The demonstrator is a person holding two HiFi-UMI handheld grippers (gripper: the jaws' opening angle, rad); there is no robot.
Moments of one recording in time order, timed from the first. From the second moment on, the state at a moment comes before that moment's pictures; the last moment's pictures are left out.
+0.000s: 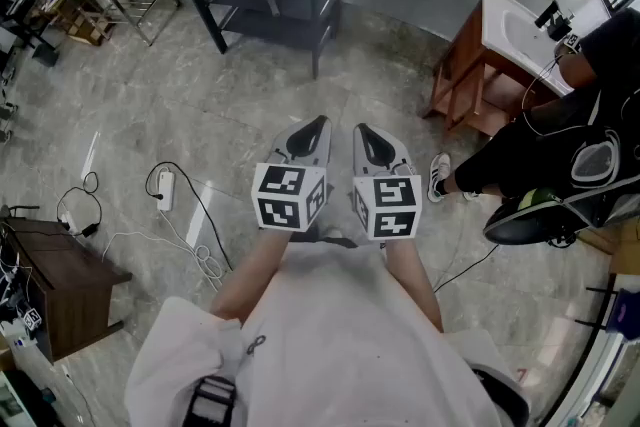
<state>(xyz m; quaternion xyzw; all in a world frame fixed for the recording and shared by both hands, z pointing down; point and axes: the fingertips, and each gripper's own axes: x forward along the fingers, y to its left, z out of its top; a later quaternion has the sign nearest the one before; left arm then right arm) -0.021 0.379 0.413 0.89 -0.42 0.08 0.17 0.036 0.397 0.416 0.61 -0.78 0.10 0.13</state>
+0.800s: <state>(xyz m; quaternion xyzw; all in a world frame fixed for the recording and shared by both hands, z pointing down) -0.020 0.365 0.419 0.89 -0.43 0.08 0.17 0.041 0.383 0.420 0.60 -0.78 0.12 0.12</state>
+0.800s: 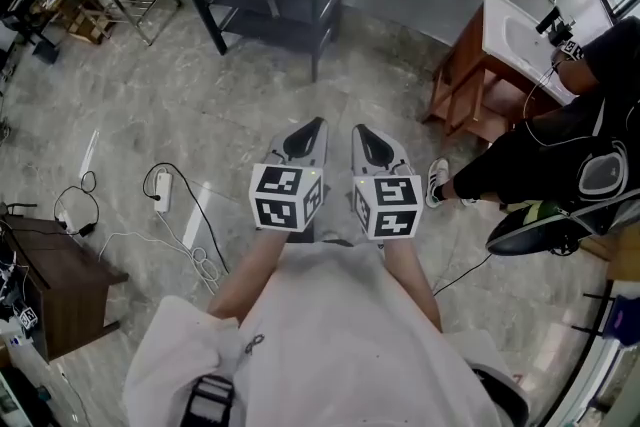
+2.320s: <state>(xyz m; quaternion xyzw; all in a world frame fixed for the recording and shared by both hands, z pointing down) -0.028 0.178 0.444 0.88 -0.41 0.09 0.20 0.036 0.213 0.445 0.61 -0.76 0.15 0.15</state>
